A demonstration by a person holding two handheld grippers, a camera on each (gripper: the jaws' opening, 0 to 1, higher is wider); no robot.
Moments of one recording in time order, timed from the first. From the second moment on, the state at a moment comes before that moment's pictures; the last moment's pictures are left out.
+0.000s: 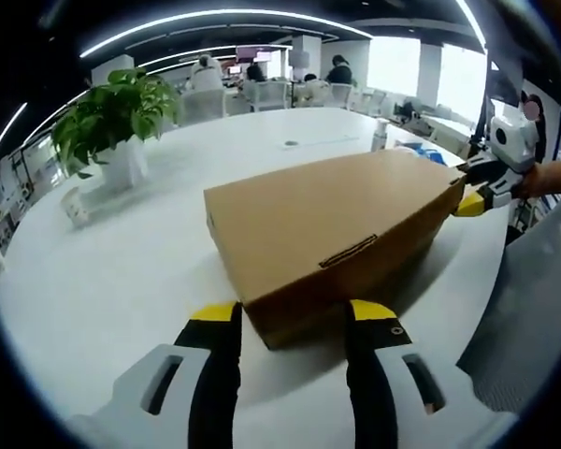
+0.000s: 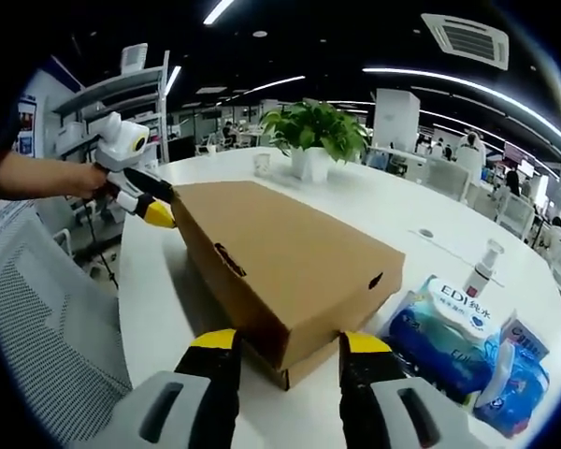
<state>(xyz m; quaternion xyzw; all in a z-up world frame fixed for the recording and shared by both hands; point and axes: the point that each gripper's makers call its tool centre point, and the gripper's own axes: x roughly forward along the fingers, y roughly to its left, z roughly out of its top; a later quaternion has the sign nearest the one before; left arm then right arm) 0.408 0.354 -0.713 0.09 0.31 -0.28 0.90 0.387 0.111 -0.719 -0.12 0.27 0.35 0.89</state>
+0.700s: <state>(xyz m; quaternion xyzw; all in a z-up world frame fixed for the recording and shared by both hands) 0.405 0.356 -0.715 0.08 0.32 -0.28 0.90 0.388 0.108 -0.723 -0.11 0.28 0.34 0.89</state>
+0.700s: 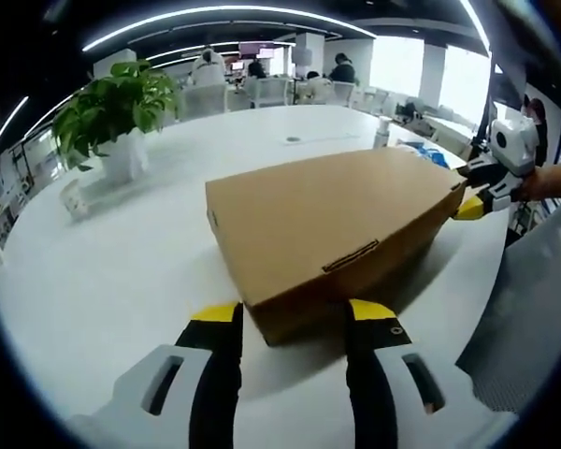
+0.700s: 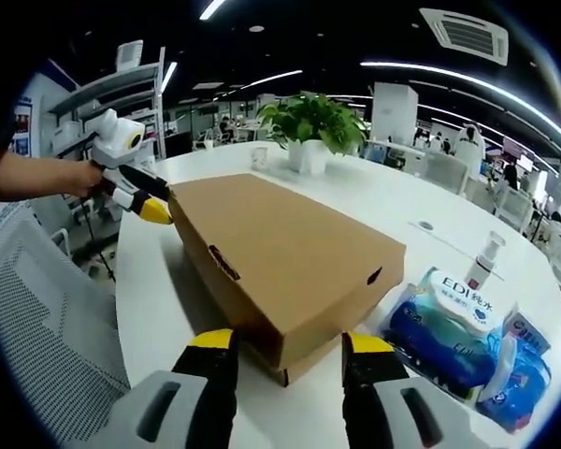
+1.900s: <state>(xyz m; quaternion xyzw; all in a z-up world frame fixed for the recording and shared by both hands) 0.409 0.355 -0.709 0.09 0.32 -0.28 0.90 0.392 0.115 -0.712 -0.09 0.27 0.35 0.89</state>
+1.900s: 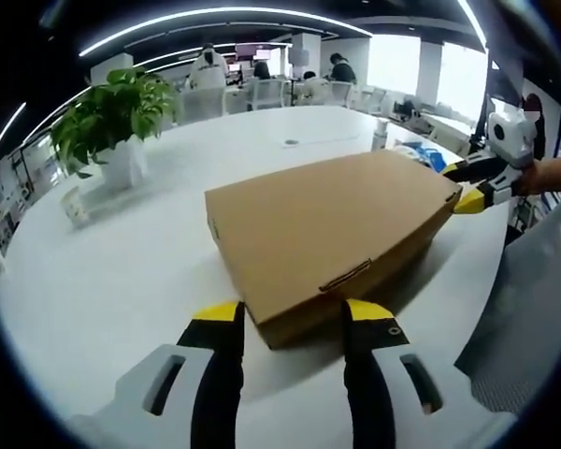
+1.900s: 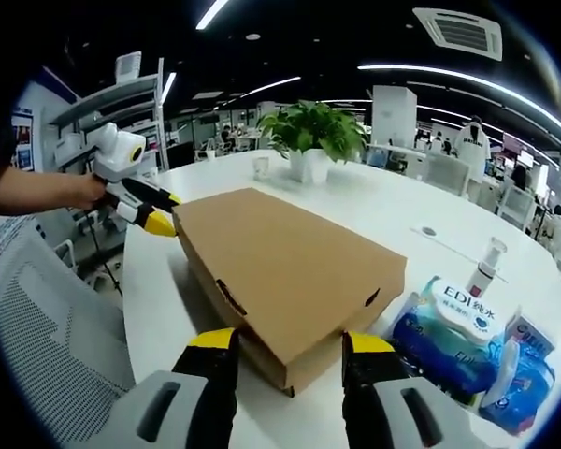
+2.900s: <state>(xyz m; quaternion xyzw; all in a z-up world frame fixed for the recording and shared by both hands) 0.416 0.354 -0.718 0.09 0.34 -0.27 0.90 0.399 0.114 -0.721 -0.10 0.28 0.34 0.89</state>
